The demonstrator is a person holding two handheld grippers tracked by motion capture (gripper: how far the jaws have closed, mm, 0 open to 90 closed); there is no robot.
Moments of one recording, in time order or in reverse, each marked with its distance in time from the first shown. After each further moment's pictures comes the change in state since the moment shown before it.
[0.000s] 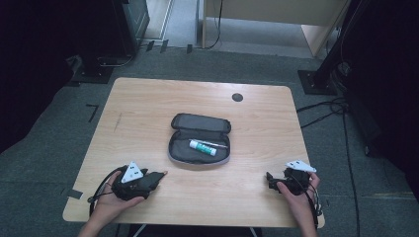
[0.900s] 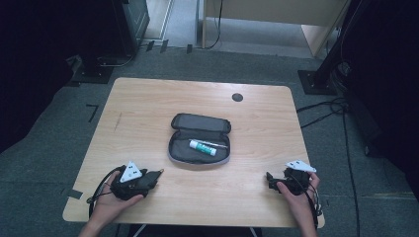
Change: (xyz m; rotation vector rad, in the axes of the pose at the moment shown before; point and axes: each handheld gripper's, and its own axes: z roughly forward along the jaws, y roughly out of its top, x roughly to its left) left arm 0.002 -0.001 -0.002 0.015 0.022 -0.026; right arm 0.000 0.000 0.000 0.001 0.001 0.000
